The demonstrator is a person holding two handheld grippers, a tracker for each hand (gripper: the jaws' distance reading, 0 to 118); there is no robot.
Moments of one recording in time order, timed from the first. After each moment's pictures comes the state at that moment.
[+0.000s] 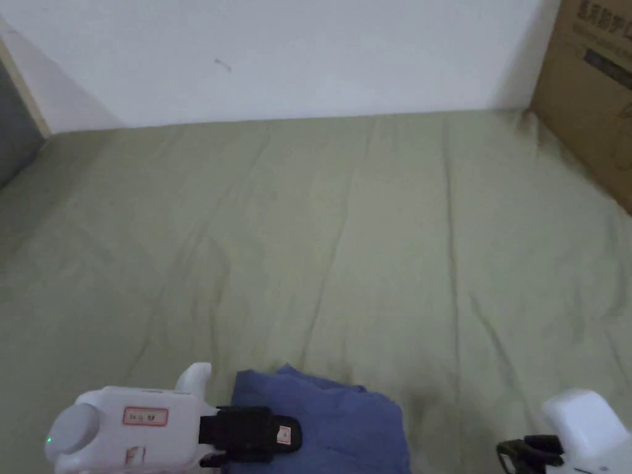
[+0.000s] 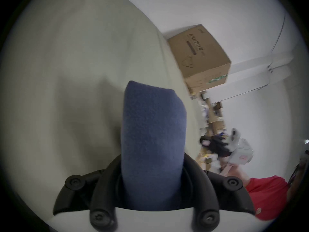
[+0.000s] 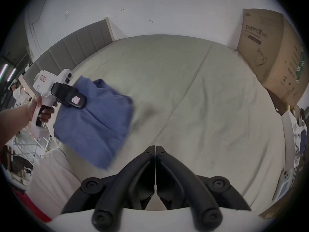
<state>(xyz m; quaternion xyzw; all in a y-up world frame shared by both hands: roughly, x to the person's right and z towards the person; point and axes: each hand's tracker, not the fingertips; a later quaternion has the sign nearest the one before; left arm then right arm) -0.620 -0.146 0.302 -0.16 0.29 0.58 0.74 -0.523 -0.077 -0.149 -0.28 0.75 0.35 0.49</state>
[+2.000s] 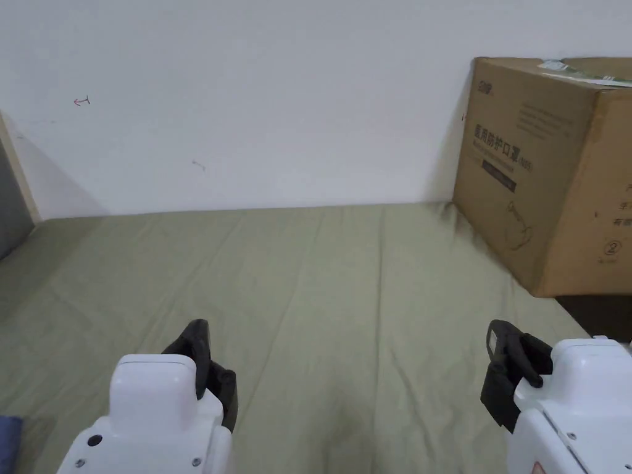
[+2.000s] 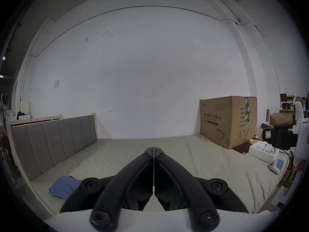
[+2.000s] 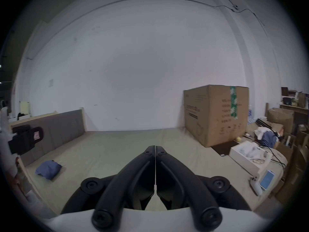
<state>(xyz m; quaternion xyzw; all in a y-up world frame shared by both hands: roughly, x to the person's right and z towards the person) -0.400 0.057 0.125 -0.02 0.71 0.00 0.71 -0.397 0.051 -0.167 -0.05 0.68 0.01 0.73</state>
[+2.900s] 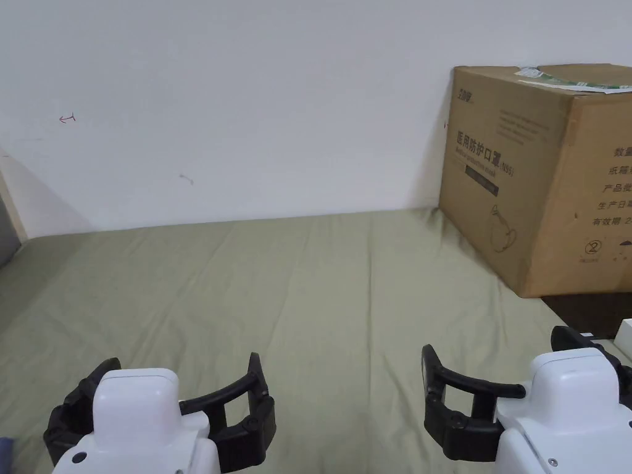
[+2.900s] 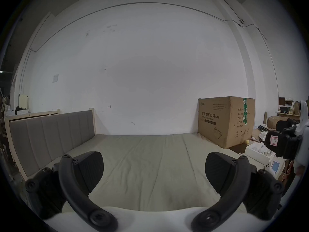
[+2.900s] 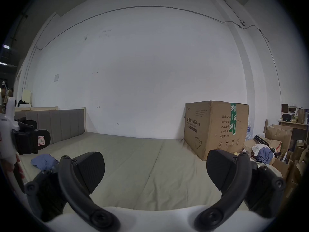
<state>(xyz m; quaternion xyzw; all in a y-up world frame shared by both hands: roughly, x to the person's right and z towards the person) -0.398 0.060 0.134 -0.01 0.70 0.02 0.71 -0.378 0.052 -0.153 0.03 0.71 0.01 0.71</state>
